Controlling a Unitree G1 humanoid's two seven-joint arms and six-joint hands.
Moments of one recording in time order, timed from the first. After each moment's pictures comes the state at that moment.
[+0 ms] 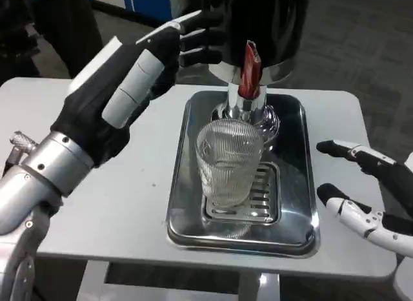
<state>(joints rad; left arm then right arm) -0.55 0.43 0.11 -0.17 -0.27 0.13 -0.47 0.05 -0.47 -0.15 -0.67 -0.32 0.22 0.37</state>
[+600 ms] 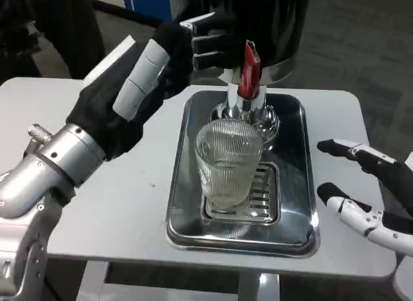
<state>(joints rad) -0.62 0.40 0.10 -0.05 -0.30 0.13 -0.53 0.04 -0.47 -0.15 -0.67 -0.32 0.22 0.37</state>
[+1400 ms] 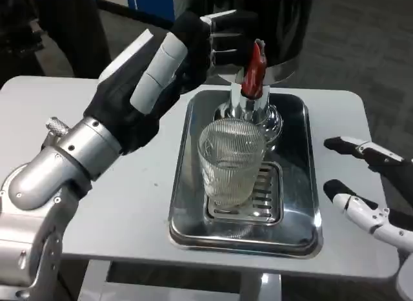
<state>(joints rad) -0.66 0.37 0.06 -0.04 -0.30 0.13 -0.52 0.05 -0.47 -0.17 -0.66 -0.32 0.22 0.37</state>
